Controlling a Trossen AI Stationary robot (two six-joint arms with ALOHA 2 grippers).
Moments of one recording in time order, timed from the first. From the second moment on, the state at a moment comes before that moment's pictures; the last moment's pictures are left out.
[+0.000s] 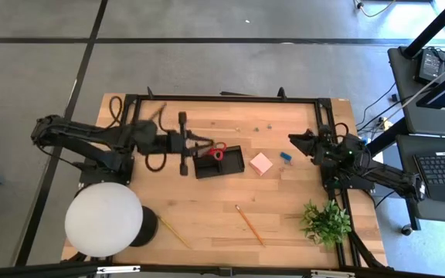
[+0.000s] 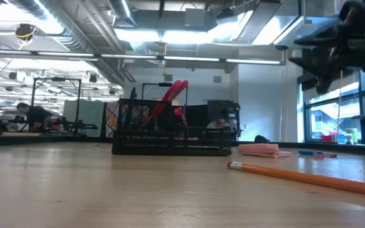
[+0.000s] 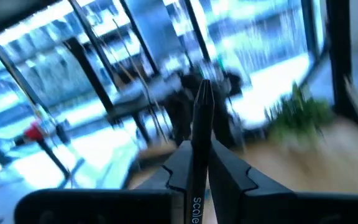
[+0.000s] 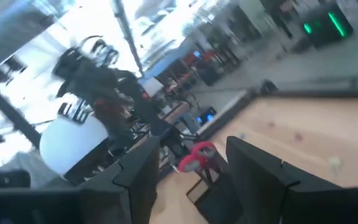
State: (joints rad) left arm -0.09 1.11 0.95 0.16 -0.21 0.35; right arm -0.36 0.01 0.01 0.18 -0.13 0.71
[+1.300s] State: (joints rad) left arm 0.05 1.11 0.94 0.57 0.20 0.23; right arm -0.02 1.43 1.09 0.13 -0.10 0.47
